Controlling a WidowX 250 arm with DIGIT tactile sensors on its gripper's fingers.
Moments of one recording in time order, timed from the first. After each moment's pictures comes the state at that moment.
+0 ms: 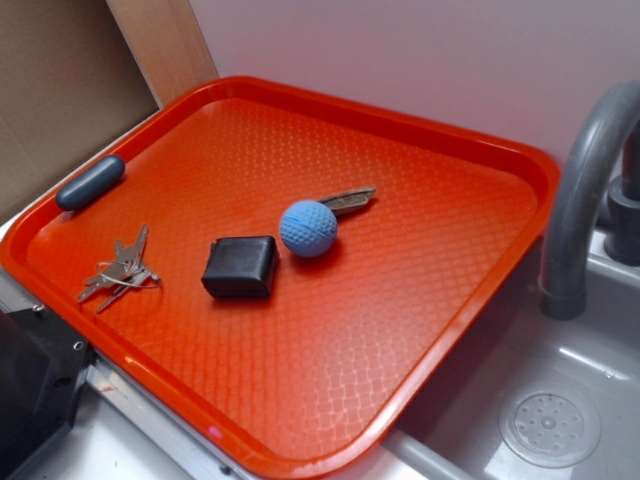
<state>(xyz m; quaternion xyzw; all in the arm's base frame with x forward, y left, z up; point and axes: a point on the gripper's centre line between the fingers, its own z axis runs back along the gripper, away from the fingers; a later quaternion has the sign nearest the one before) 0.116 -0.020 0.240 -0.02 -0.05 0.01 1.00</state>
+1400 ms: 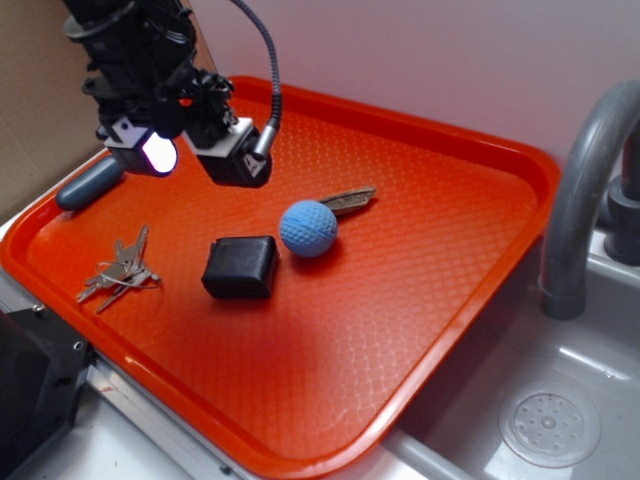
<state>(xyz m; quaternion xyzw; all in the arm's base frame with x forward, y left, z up) 0.193 -0.084 0.121 -0.04 -0.07 0.13 0.99</state>
